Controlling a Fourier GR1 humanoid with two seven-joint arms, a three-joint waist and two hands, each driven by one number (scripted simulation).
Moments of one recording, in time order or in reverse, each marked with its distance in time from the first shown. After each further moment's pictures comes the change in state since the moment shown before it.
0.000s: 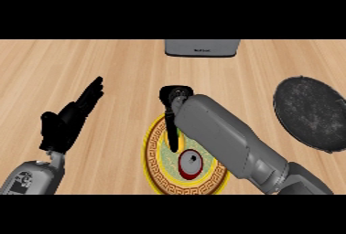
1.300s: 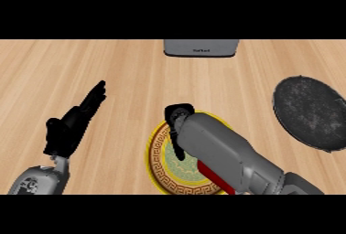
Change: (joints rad) left arm 0.039 -0.078 0.041 -0.025 -0.084 -0.044 0.005; right arm 0.097 0.010 0.159 0.021 0.073 -0.029 -0.028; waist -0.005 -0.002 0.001
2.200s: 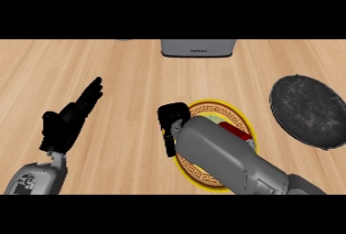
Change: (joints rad) left arm -0.019 -0.023 0.058 0.007 -0.027 -0.040 0.031; right arm 0.022 -0.020 0.013 -0.138 0.080 -0.055 -0.034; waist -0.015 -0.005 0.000
